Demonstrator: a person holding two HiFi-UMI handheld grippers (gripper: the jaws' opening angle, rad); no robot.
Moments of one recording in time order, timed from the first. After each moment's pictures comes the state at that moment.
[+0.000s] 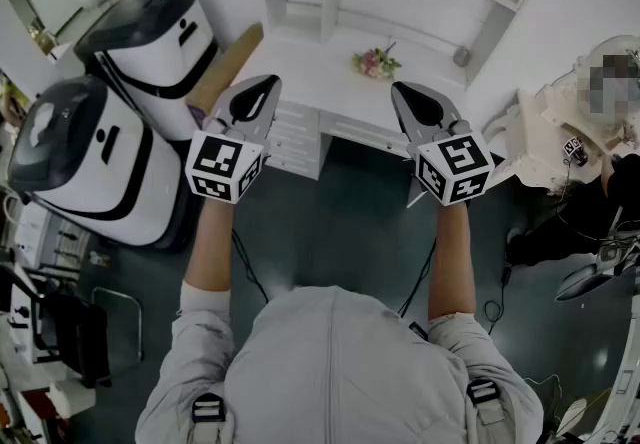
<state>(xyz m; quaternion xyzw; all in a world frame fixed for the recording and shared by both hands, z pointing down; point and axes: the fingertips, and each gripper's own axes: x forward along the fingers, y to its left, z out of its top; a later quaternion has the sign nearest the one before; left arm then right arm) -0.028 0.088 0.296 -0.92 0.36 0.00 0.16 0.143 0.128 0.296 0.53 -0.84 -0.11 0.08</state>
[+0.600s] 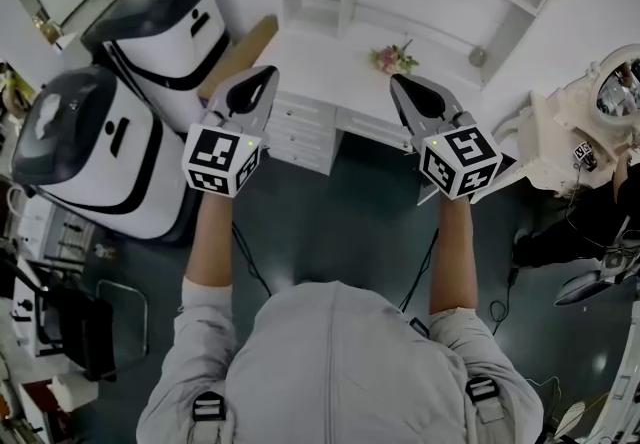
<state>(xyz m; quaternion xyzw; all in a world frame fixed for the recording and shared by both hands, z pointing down) -0.075 0.062 0.292 -0.91 0.38 0.00 0.16 0.094 0.101 0.292 0.50 -0.86 -0.08 0.05</state>
